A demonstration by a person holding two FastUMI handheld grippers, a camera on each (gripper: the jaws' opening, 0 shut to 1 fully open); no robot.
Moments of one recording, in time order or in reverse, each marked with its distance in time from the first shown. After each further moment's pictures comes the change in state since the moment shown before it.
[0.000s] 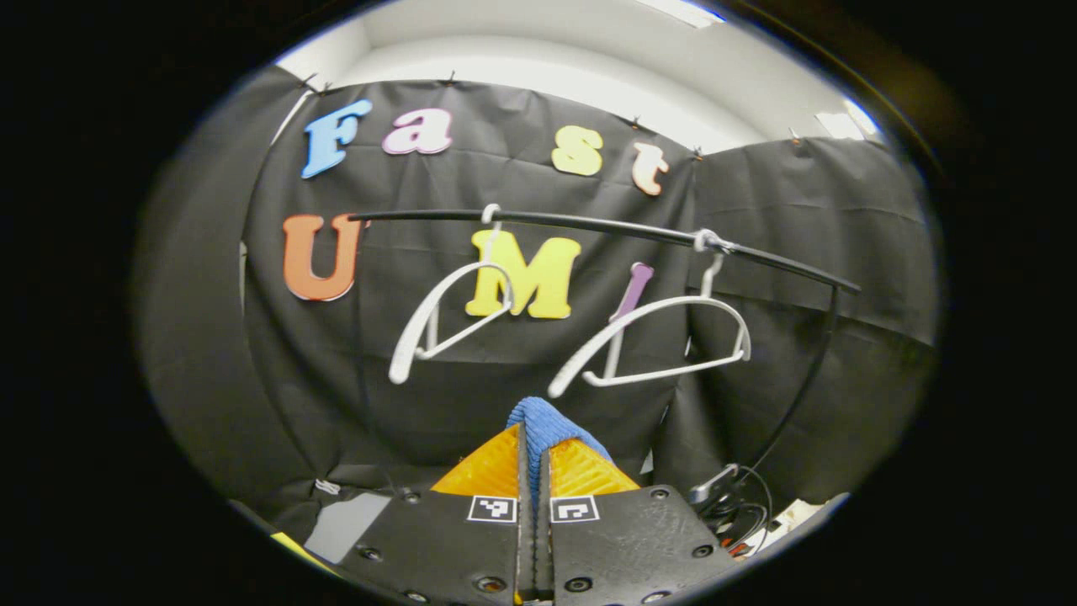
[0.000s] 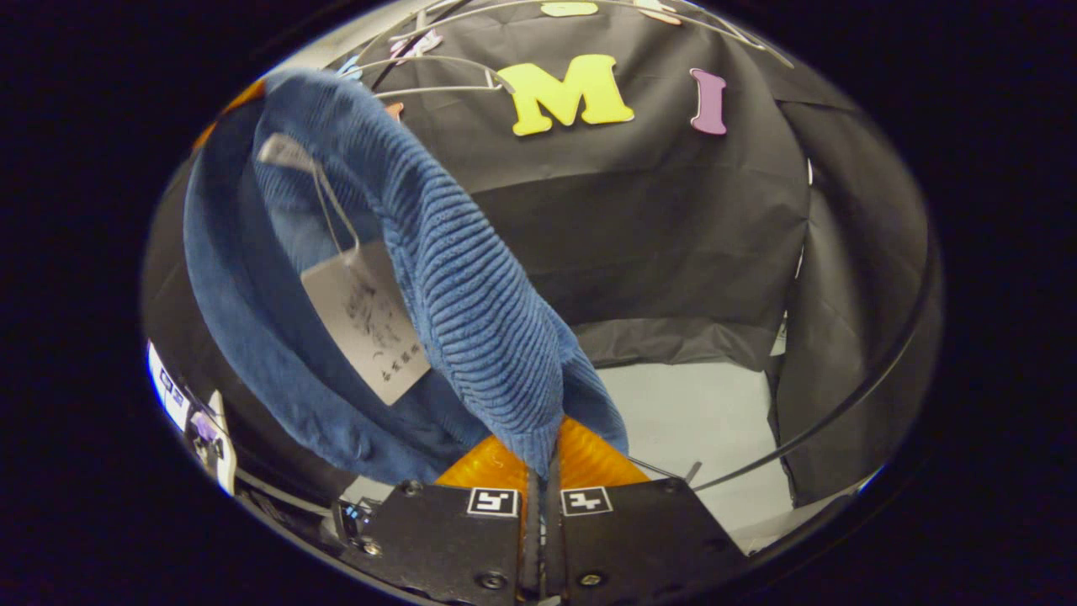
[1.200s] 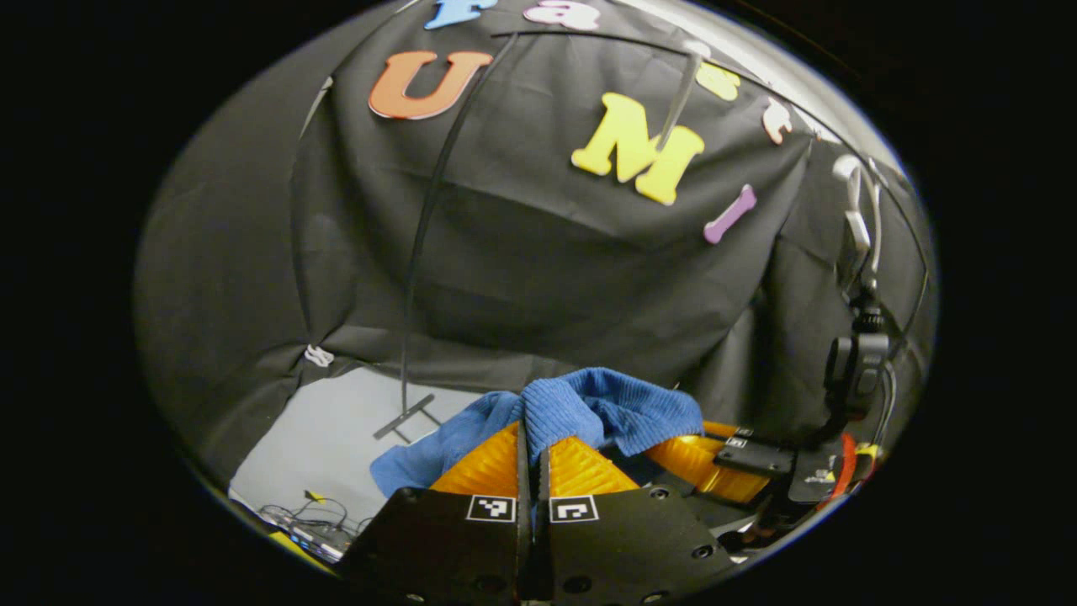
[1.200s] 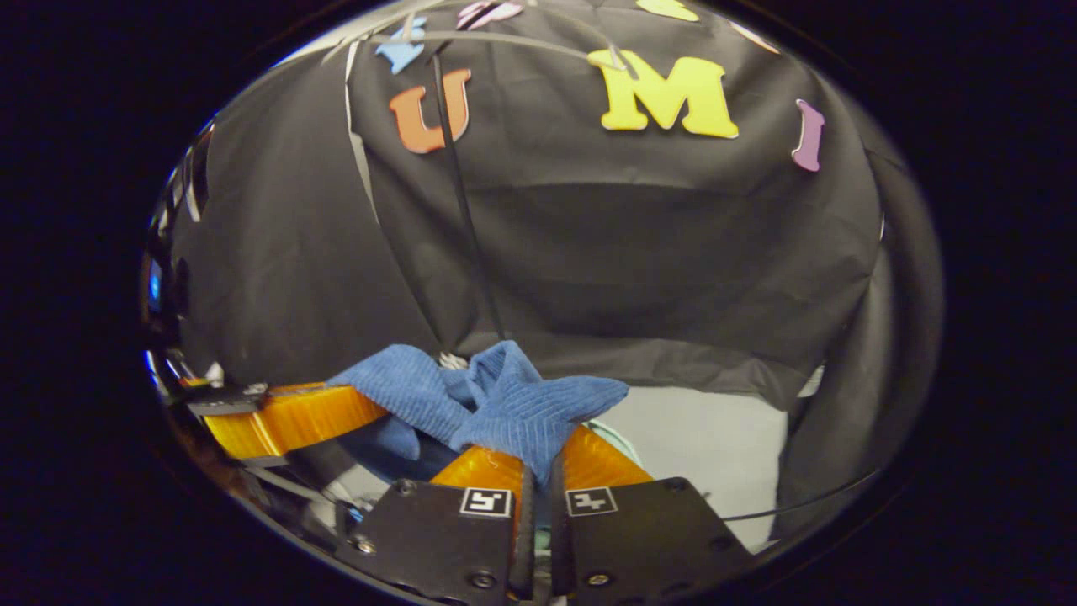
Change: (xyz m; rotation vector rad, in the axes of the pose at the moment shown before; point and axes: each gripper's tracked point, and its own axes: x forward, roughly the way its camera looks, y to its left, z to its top) left arm 0.051 0.117 -0.261 -0.217 0.466 0.138; right arm 0.097 0.088 0.014 -0.254 0.134 -0.017
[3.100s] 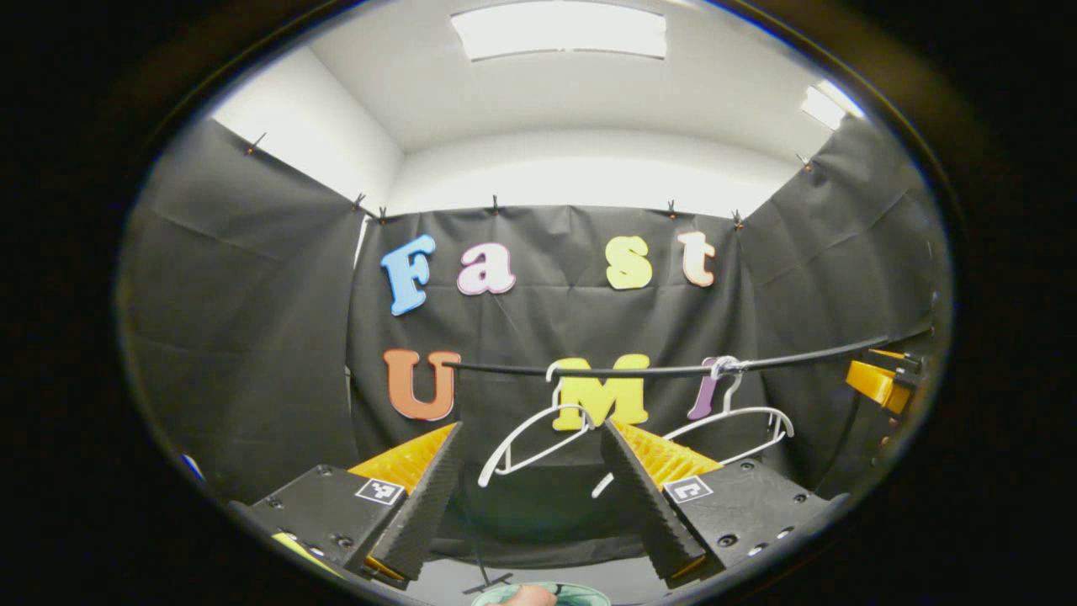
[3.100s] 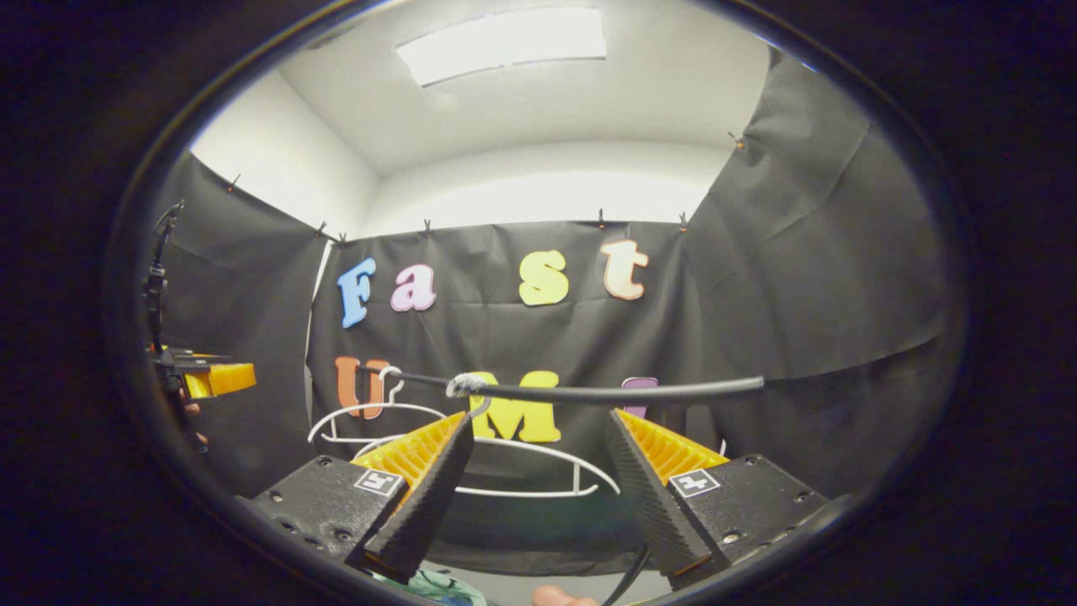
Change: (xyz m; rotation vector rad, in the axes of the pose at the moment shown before) left arm -0.330 -0.184 0.228 0.312 -0.920 0.192; right arm -0.493 -0.235 0.184 0.059 -1.073 -0.189
